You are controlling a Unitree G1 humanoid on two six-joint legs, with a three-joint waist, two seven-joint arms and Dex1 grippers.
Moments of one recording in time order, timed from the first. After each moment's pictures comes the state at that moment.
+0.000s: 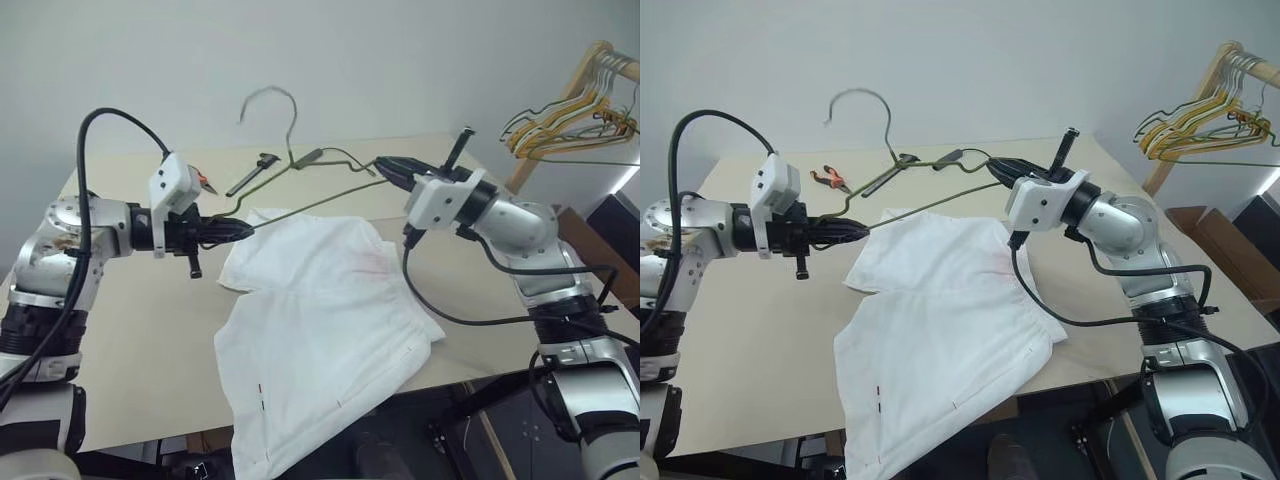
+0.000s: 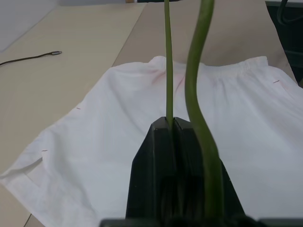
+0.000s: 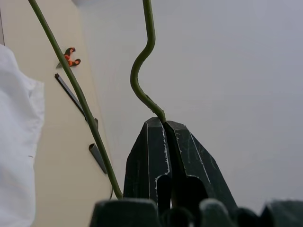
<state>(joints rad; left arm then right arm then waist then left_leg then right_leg) -0.66 0.88 -0.02 0.06 -0.47 0.54 -1.23 -0.76 -0.66 0.16 0.18 -0.20 -0.48 0.57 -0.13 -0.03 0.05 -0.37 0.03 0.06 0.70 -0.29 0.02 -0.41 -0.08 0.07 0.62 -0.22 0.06</state>
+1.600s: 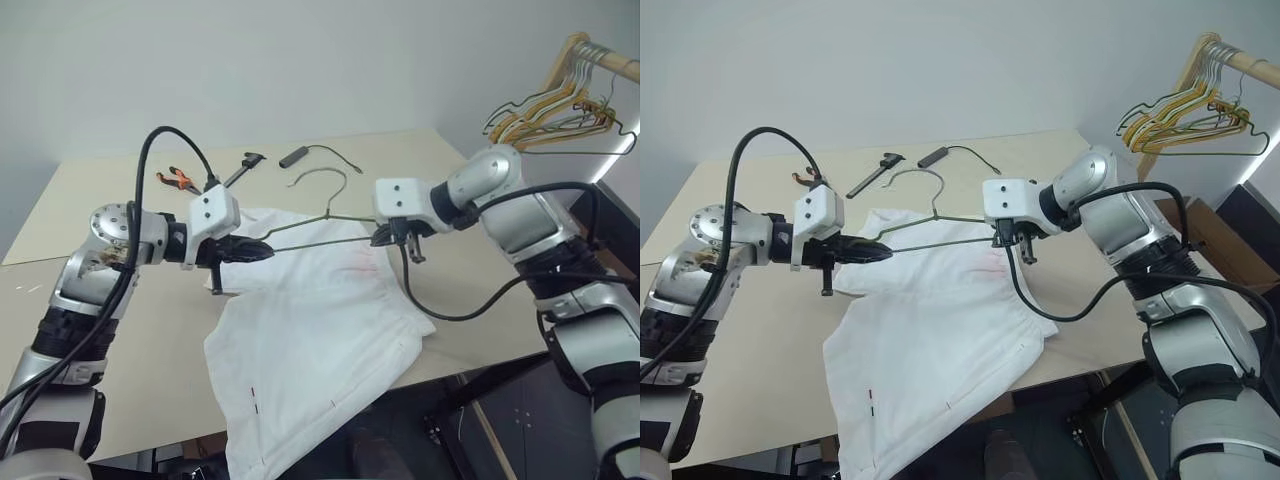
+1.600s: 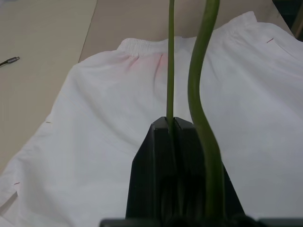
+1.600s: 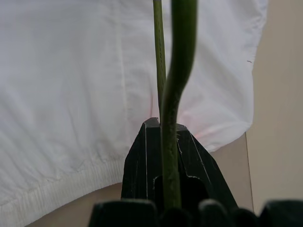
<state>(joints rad) -0.65 0.82 -0.13 0.01 -0.28 0.41 -1.25 -1.07 -0.72 0.50 0.21 -0.08 0.34 1.37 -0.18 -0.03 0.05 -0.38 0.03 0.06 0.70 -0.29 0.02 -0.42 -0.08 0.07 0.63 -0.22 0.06</state>
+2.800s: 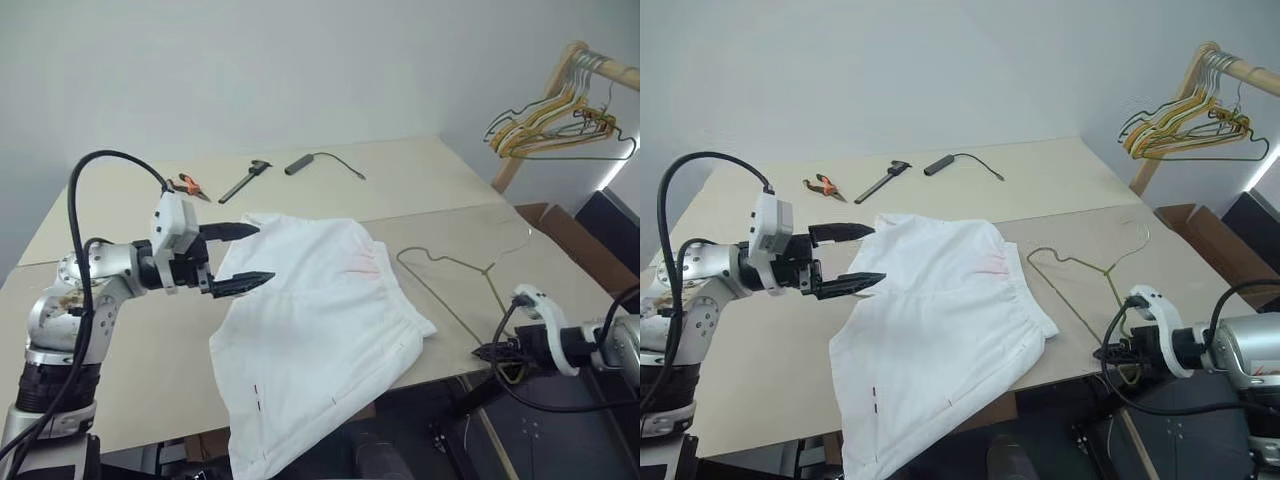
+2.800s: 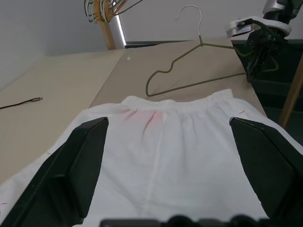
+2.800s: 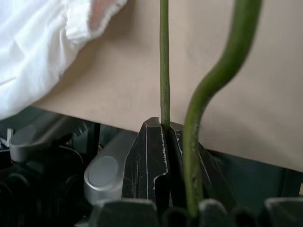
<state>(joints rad) -0.39 0.76 0.14 -0.18 -0.55 0.46 -1.16 -0.23 -1.00 -0.07 -0.01 0.44 1.36 1.13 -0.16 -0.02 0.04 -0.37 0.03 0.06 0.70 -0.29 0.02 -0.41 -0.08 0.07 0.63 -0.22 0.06</state>
